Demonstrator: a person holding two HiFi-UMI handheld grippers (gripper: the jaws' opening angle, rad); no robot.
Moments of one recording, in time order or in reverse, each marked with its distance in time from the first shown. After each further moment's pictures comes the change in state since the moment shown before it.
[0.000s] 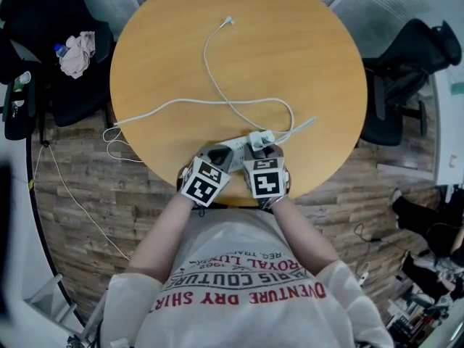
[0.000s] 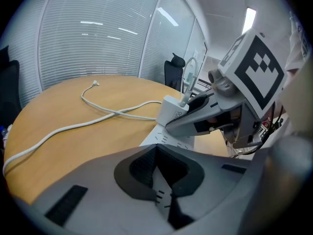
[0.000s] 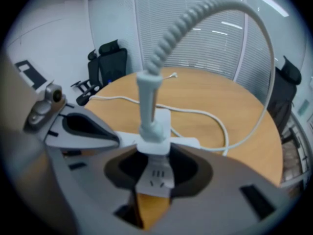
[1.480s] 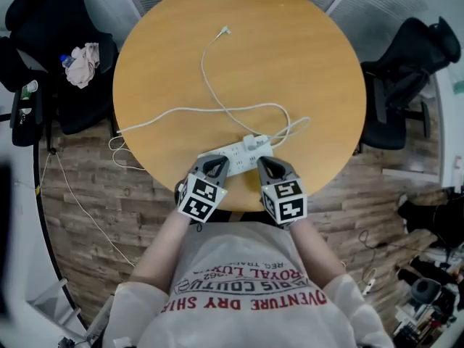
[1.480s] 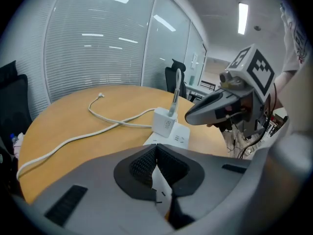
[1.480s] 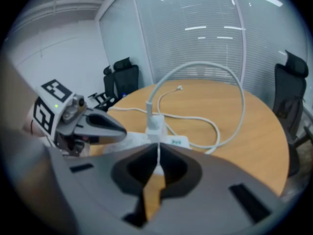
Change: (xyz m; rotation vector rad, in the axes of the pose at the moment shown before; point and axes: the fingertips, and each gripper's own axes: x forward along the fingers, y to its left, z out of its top) left arm -0.025 -0.007 0.011 0.055 -0.075 0.098; right arm -0.055 -0.010 -0.006 -0.022 -0.152 0.160
